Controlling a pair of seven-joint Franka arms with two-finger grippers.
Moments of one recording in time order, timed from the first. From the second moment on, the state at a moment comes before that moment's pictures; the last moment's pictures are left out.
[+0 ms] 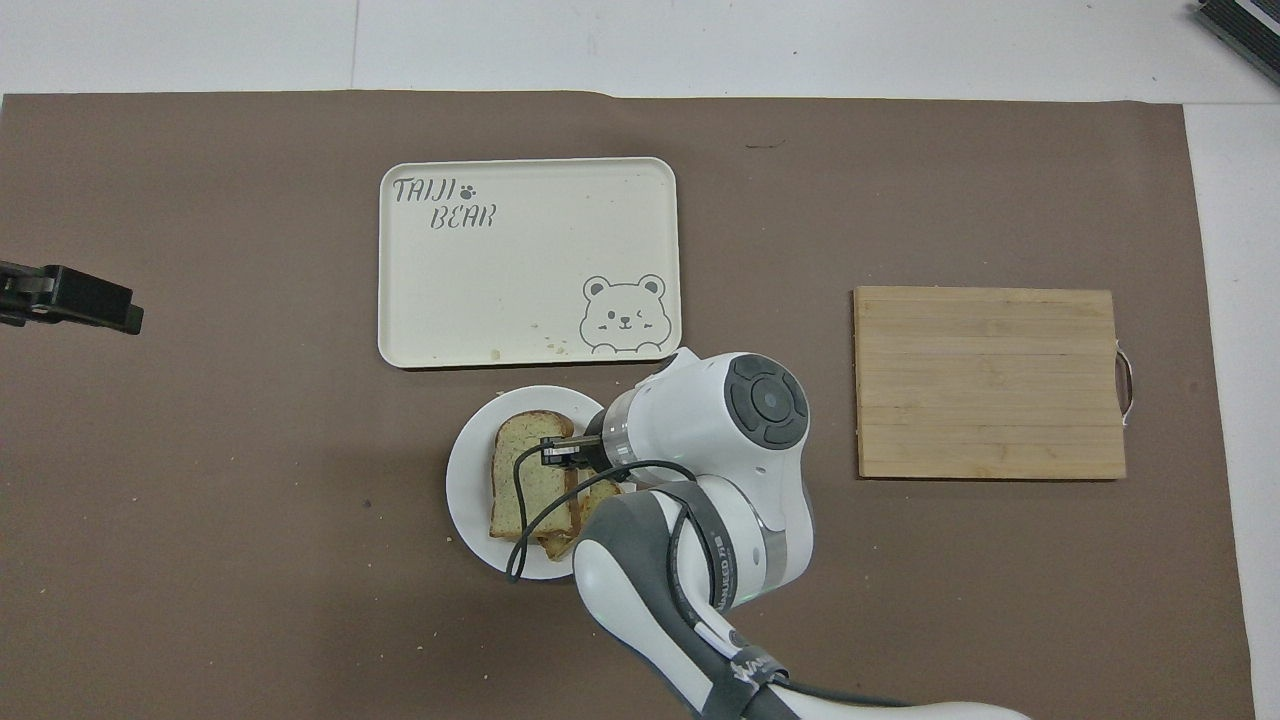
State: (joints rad) left arm -0.06 0.04 0.04 -1.53 -0.03 1.56 0.12; right arm 0.64 0.28 0.02 -1.96 0.63 2.36 0.19
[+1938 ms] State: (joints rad) left arm -0.06 -0.04 0.04 -1.67 -0.21 1.56 0.13; right arm 0.14 -0.02 0.00 -1.75 0.05 1.82 0.17
